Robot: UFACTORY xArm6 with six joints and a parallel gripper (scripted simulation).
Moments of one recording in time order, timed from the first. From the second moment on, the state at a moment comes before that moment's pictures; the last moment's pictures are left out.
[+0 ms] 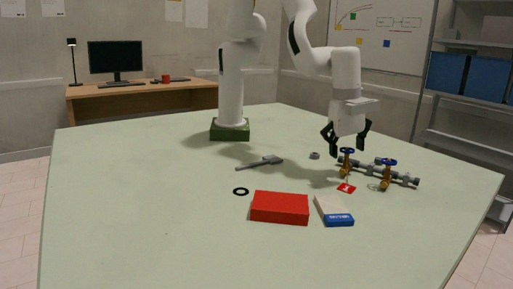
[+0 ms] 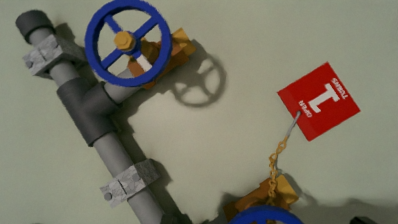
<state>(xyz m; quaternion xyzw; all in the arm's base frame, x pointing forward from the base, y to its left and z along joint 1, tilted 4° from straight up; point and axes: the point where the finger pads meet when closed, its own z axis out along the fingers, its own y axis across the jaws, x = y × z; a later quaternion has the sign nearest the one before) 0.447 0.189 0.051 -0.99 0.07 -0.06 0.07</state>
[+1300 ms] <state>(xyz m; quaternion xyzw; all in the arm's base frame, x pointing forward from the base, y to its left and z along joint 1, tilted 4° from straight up) 0.447 0.189 0.051 -0.80 0.60 -0.04 0.05</state>
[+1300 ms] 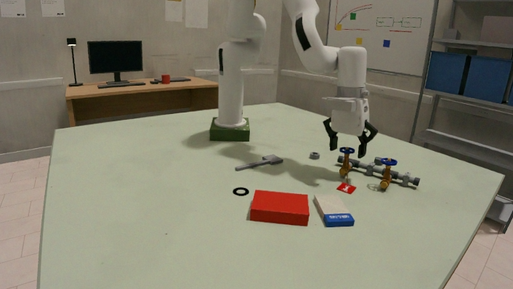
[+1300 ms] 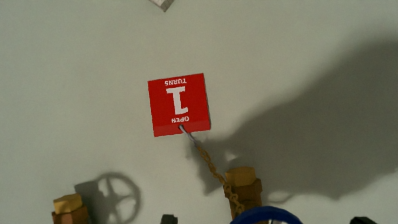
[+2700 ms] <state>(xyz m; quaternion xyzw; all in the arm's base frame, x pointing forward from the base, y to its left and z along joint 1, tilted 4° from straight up) 0.446 0.189 0.051 -0.81 0.58 -0.05 0.04</state>
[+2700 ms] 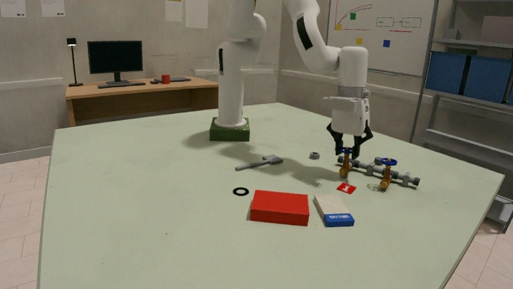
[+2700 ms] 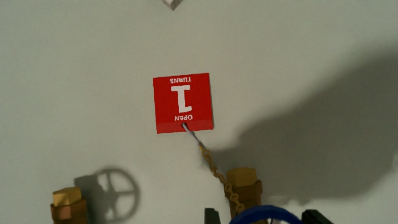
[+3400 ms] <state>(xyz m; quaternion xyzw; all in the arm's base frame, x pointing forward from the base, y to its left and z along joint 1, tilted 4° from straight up) 0.447 0.189 0.051 -0.94 0.32 -0.07 0.02</state>
